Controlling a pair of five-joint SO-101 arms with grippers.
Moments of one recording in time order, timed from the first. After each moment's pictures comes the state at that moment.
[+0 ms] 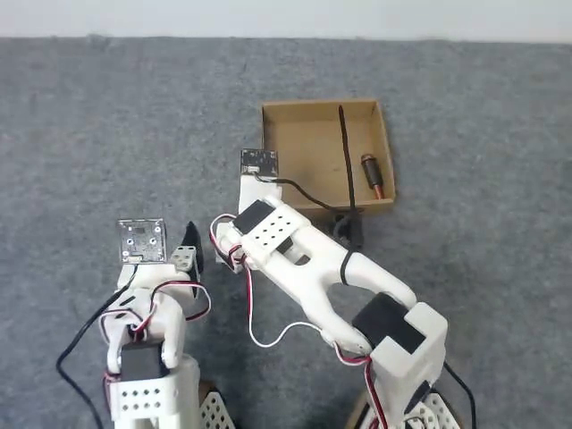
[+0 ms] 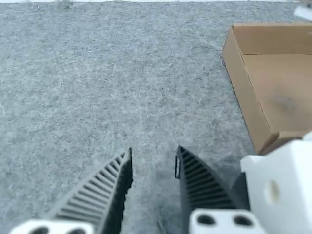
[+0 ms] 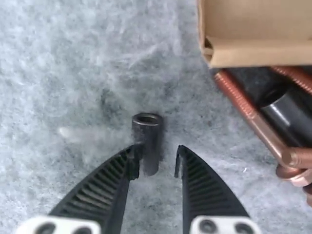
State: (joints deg) left arm -11.3 -103.1 97.5 50.9 2.8; right arm -50.4 15.3 10.7 58.3 -46.6
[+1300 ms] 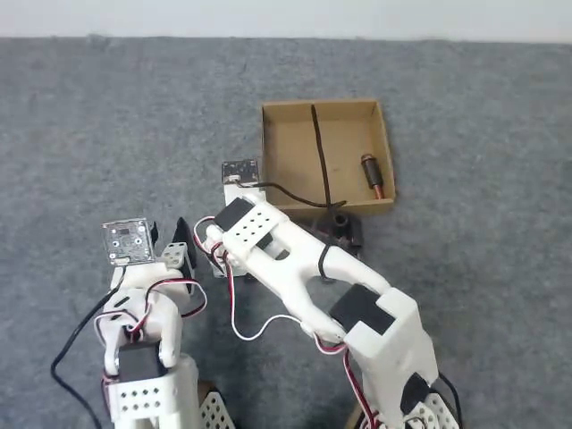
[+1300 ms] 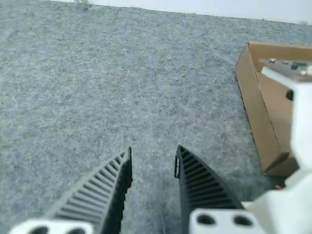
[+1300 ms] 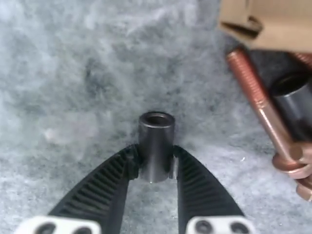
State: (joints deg) left arm -13.9 -103.1 97.5 49.1 6.3; right arm -52.4 24.8 -0.1 70.0 -41.4
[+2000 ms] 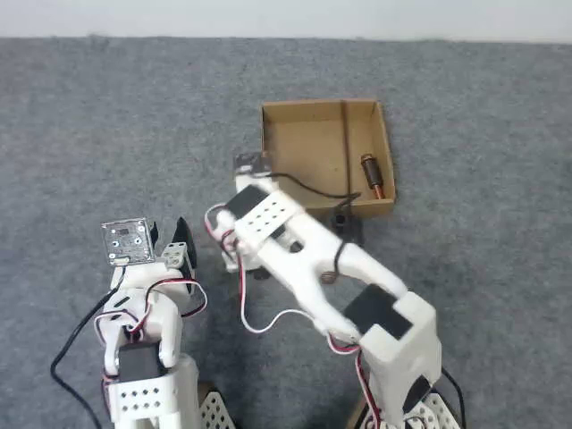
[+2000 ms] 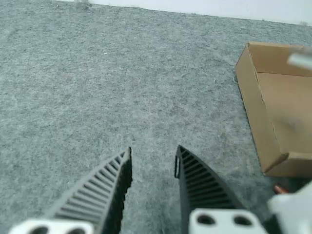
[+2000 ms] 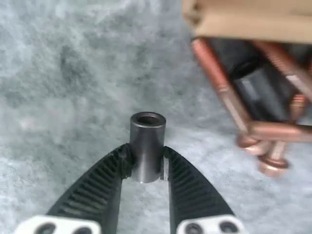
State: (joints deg) left arm -13.9 -103.1 97.5 49.1 6.5; right arm -48.5 19.3 0.0 78.1 -37.0
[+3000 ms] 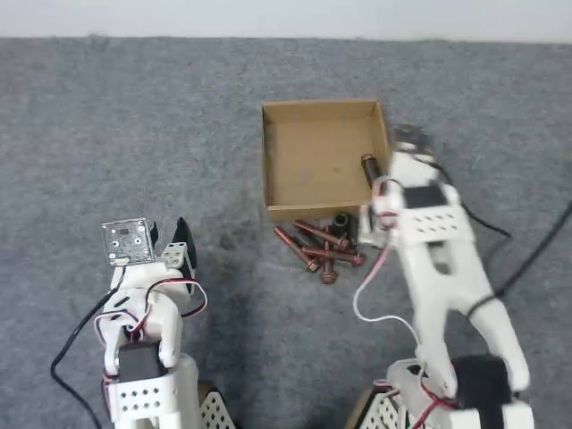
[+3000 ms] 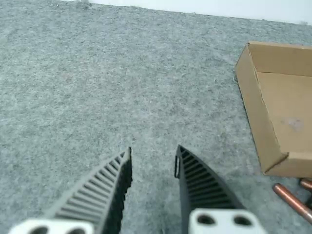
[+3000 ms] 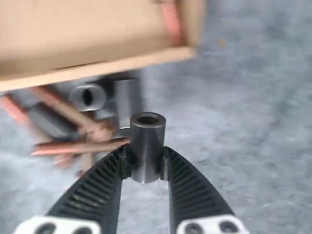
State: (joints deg) left arm -13.9 -103.1 97.5 49.2 6.5; right arm -9.1 -17.4 37.8 64.3 -13.1
